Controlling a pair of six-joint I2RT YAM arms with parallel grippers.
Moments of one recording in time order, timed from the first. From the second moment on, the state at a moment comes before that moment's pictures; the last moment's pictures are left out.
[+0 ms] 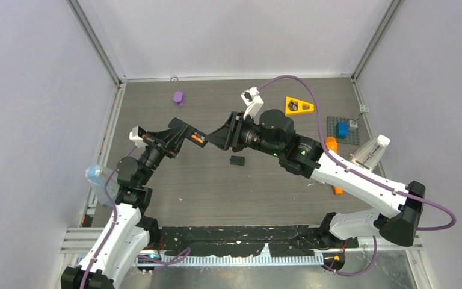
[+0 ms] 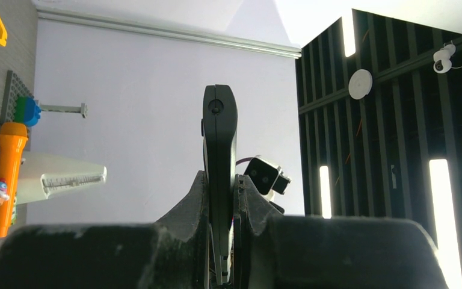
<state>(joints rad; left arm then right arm) -0.18 0.67 0.34 0.59 0.35 -1.94 0.98 1.27 1.25 -0.13 -0.06 0.79</state>
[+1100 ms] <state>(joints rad) -0.18 0.66 0.34 0.58 0.35 -1.93 0.98 1.29 1.25 -0.14 -0.06 0.81</state>
